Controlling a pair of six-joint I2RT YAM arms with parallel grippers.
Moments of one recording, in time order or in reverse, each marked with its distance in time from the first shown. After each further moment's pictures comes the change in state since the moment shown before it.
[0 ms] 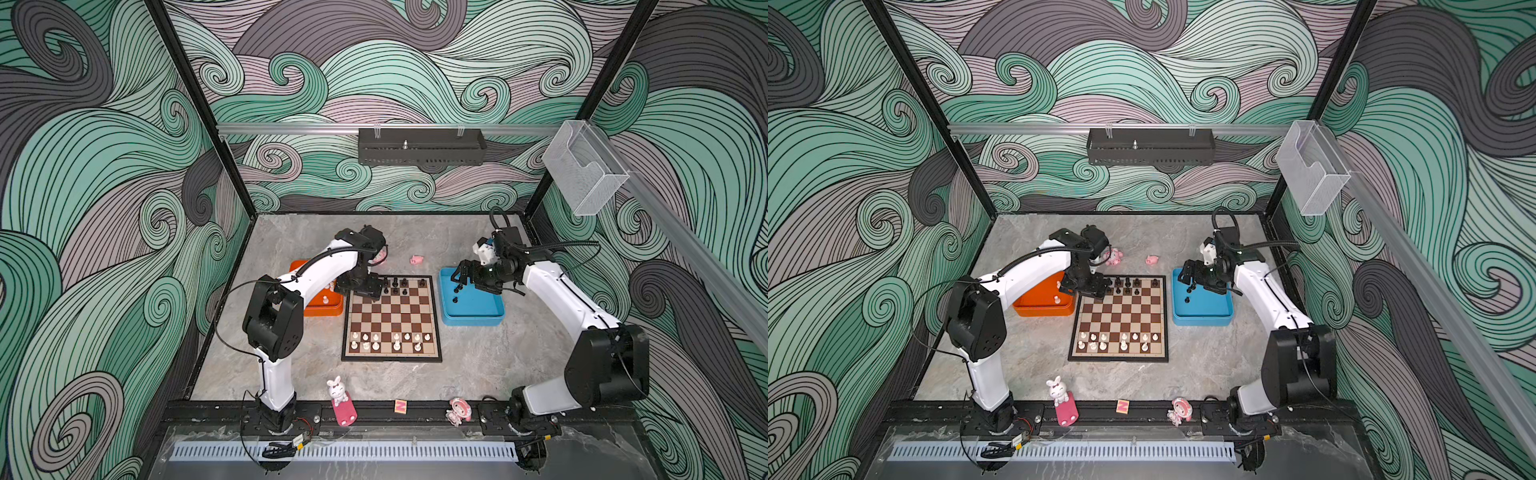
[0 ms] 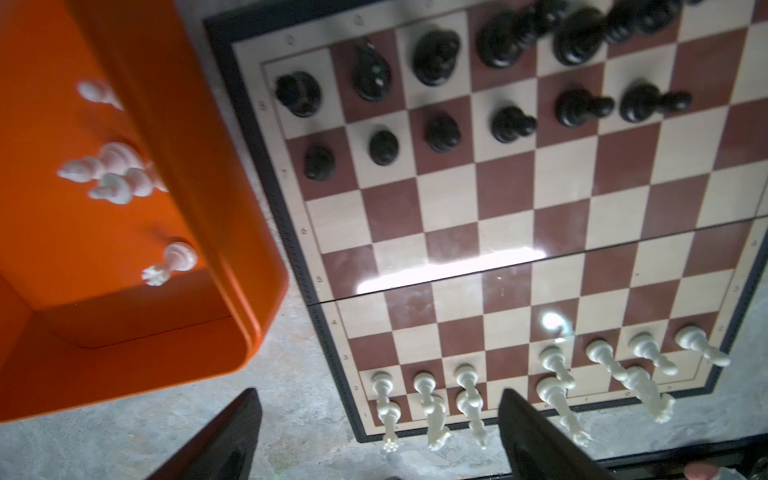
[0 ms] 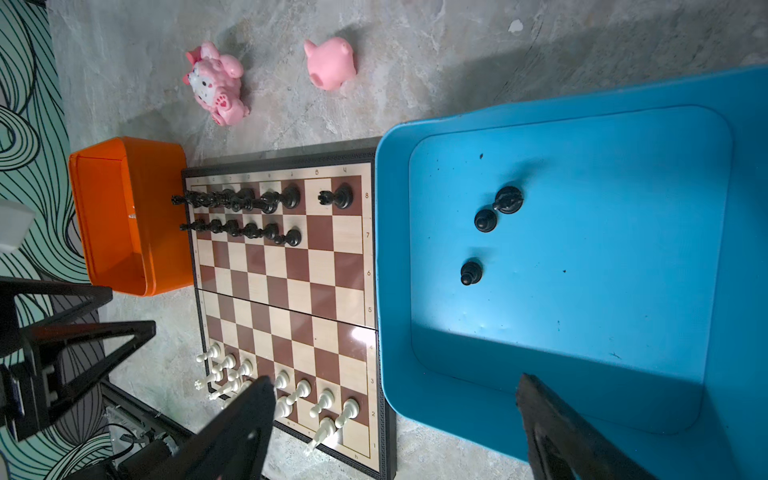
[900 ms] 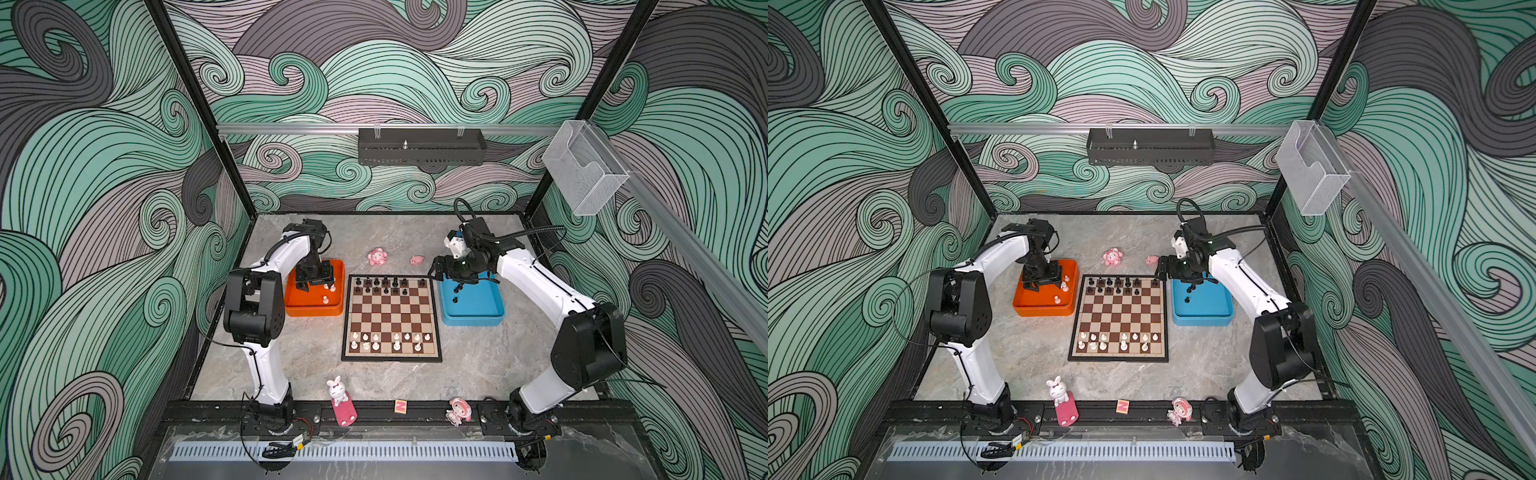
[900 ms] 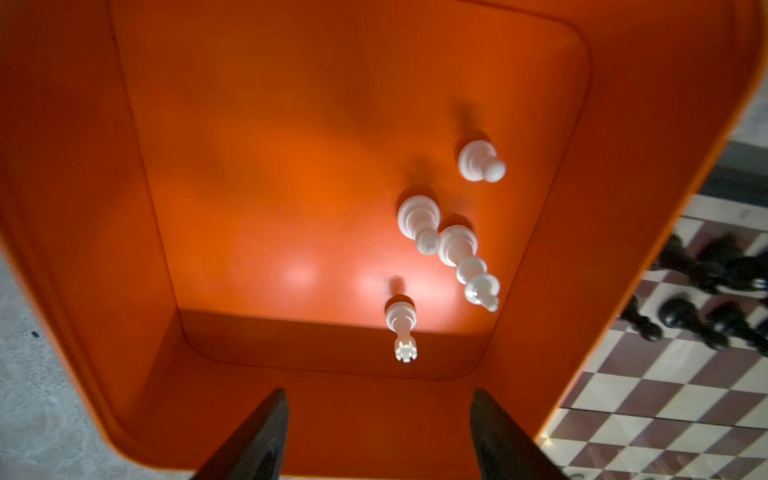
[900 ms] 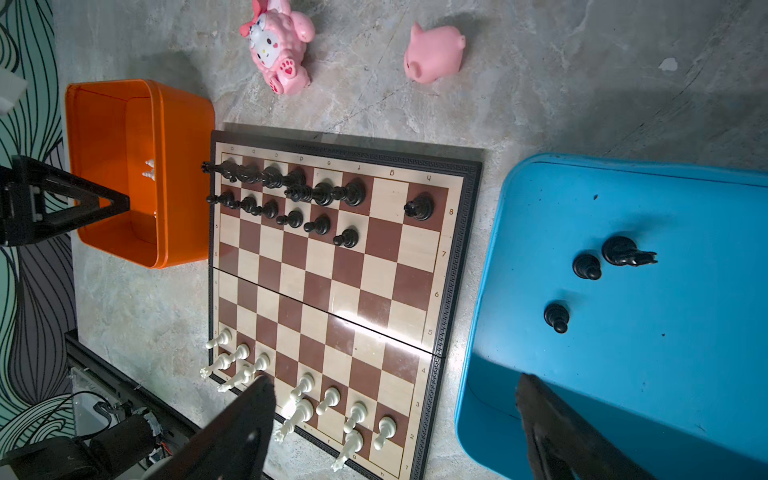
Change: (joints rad) left arm 0.385 0.053 -0.092 0.087 0.025 0.035; right arm 0.198 0.135 0.156 -0.025 0.066 0.002
